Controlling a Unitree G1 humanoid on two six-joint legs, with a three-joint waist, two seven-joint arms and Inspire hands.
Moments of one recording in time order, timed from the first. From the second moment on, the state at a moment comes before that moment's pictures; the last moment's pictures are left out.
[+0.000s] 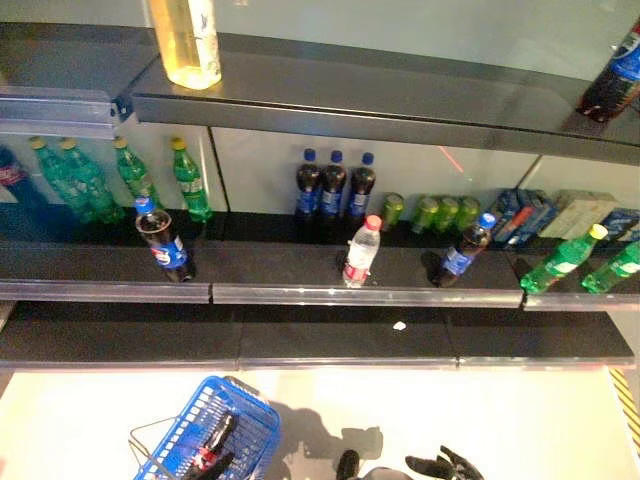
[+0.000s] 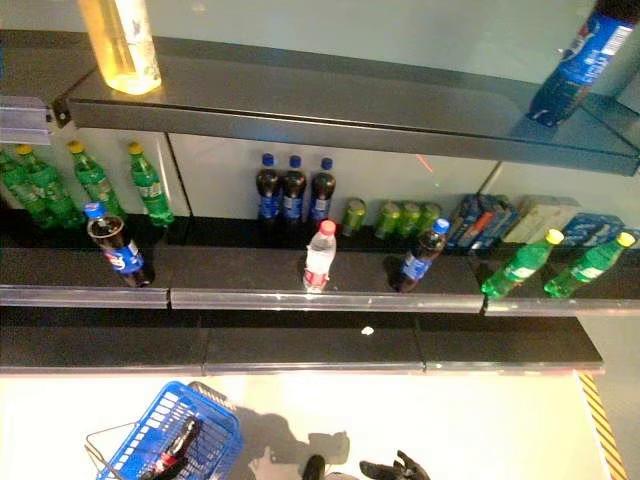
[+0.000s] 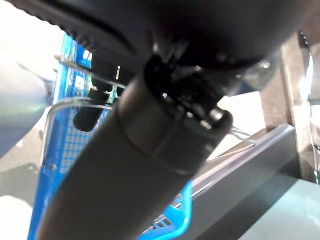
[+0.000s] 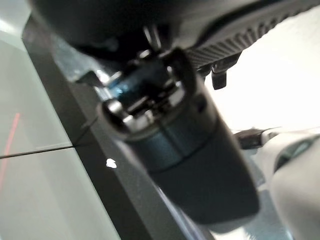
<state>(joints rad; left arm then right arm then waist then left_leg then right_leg) 0.10 0.17 0.09 1.20 -0.87 -0.20 0.23 0.10 -0.21 0.16 1.04 0.51 -0.01 -0.08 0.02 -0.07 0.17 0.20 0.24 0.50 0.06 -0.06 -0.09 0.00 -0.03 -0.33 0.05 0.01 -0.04</state>
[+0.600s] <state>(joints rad) 0.07 0.14 0.31 1.29 -1.13 -0.23 0.18 0.01 -0.22 0.31 1.09 0.41 0.08 -0.08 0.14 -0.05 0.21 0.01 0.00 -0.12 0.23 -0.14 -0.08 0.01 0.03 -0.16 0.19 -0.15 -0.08</state>
